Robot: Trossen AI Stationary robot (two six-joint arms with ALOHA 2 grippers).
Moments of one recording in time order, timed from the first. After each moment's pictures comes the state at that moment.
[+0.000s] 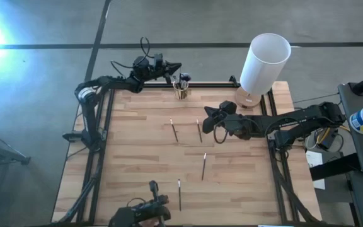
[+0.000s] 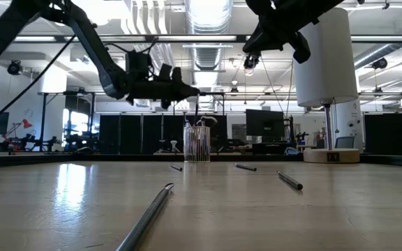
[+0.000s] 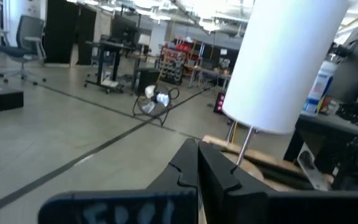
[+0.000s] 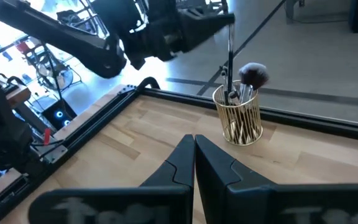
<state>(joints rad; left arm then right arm) 0.84 1.91 1.08 0.99 0.52 -0.24 0.09 1.30 0.86 0.04 0.81 0.70</state>
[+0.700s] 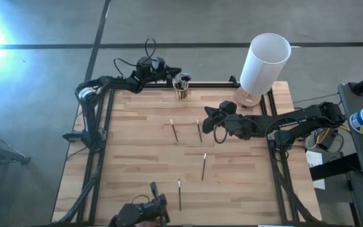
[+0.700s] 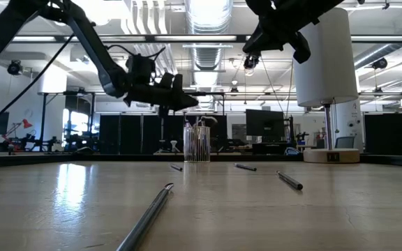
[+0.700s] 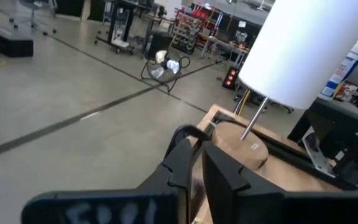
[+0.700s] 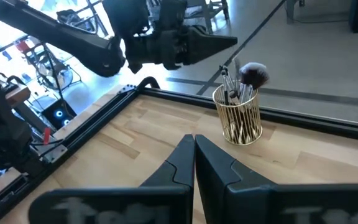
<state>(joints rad) 0.84 1.89 1.07 0.80 0.49 -0.27 0.09 1.30 0.86 0.04 0.81 0.70</state>
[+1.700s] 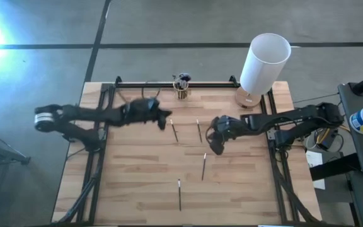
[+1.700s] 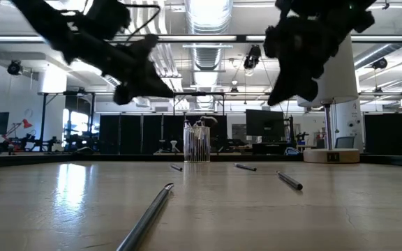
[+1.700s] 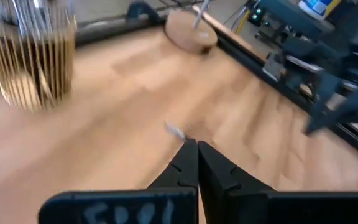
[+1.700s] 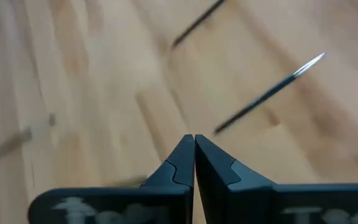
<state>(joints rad) 0.25 1.25 0.58 0.32 -0.10 -0.50 0.00 1.34 0.79 -0.32 0.03 0.50</state>
